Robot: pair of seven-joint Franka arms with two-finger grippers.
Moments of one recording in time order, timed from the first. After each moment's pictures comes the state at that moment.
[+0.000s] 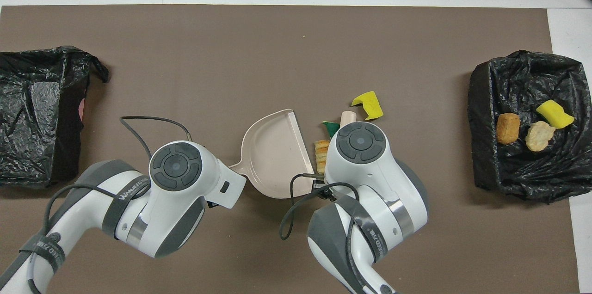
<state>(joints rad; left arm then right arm) -0.34 -0.01 -0.20 -2.26 0.07 2.18 0.70 0.43 0.12 0.19 -2.03 0.10 1.85 0.72</state>
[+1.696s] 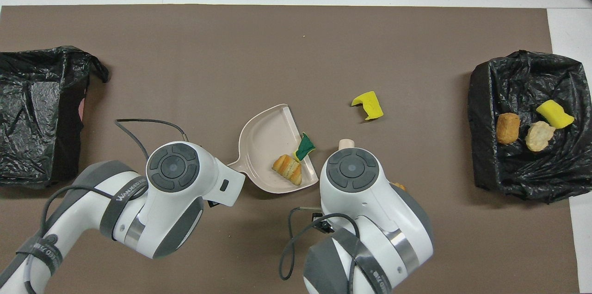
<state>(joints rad) -0.34 -0.01 -0.19 -2.26 0.07 2.18 0.68 0.42 0.00 0.18 -2.11 0.12 1.68 0.72</state>
